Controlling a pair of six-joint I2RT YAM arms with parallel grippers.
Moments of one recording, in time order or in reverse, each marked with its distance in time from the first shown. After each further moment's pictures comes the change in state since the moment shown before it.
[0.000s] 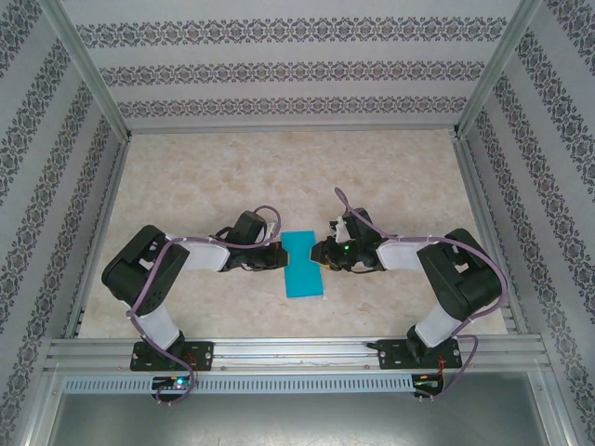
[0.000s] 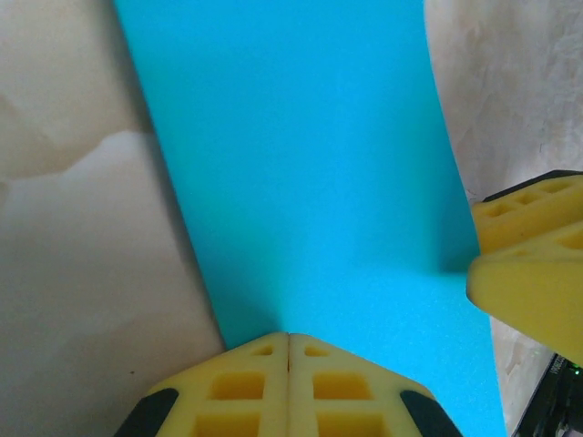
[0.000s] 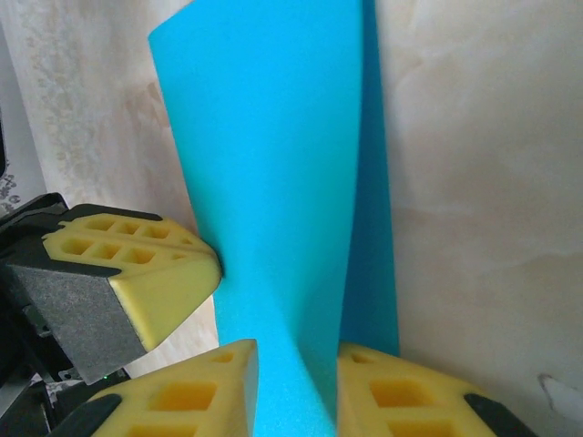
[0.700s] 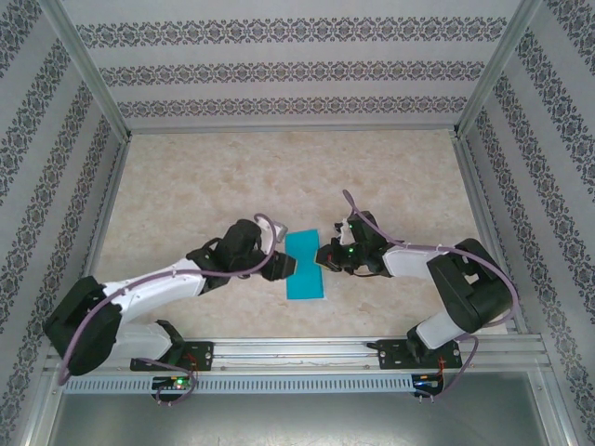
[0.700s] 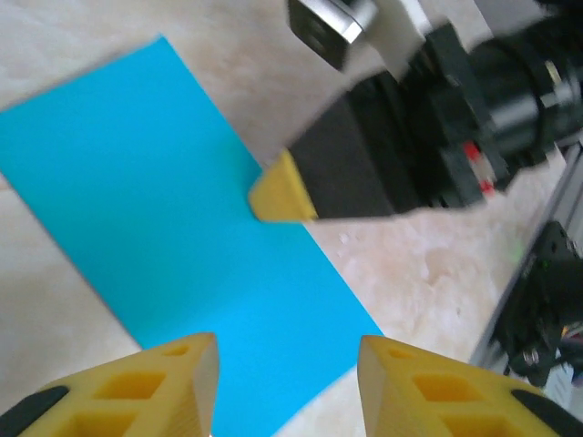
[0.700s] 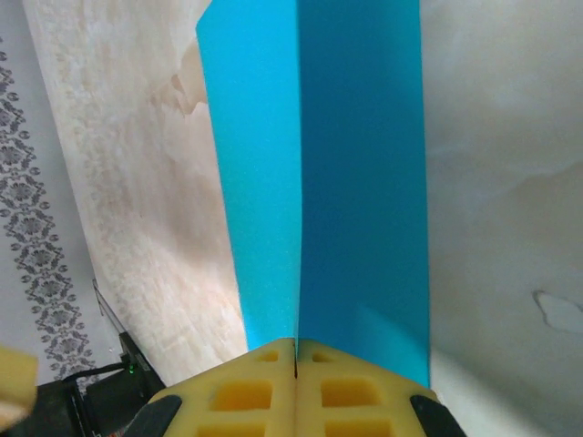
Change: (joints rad) left arm -0.208 -0.465 -0.078 -0.156 -0.196 0.246; right arm 0.000 -0.097 -0.070 0.027 0.005 0.082
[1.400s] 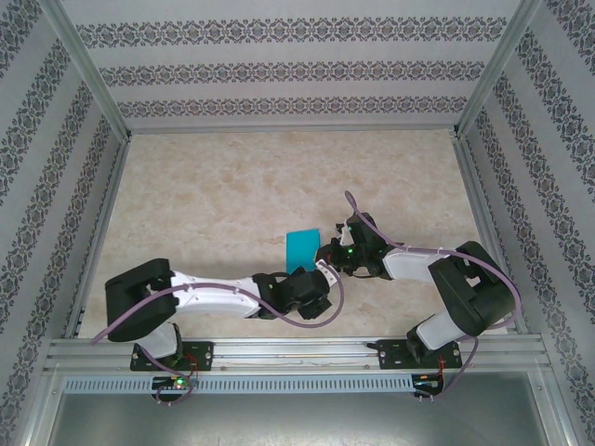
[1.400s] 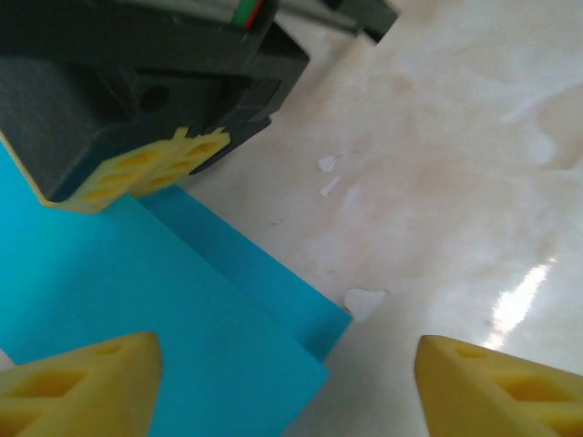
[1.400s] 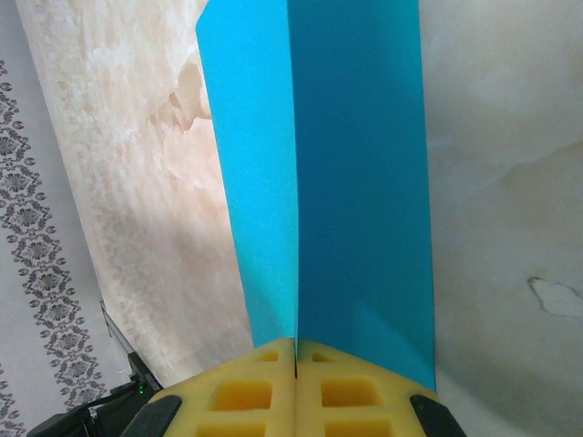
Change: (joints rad) left arm -0.451 0.390 0.248 -0.132 -0.614 0.227; right arm 0.023 -0.011 -0.012 0.024 0.046 0.069
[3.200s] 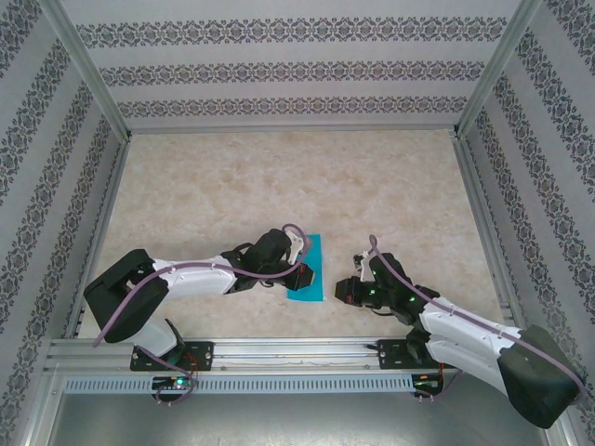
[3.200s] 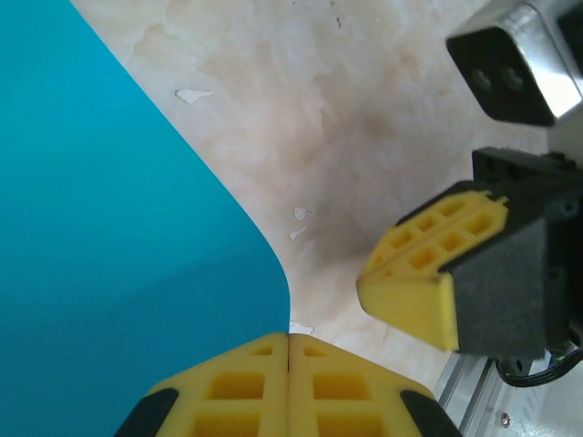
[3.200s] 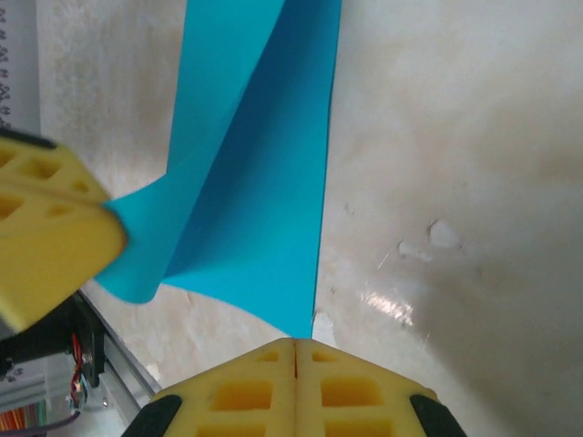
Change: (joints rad) left arm 0.355 -0.094 -0.170 0.283 0.666 -0.386; right arm 0.125 -0.634 -0.382 -0.146 0.158 -0.099
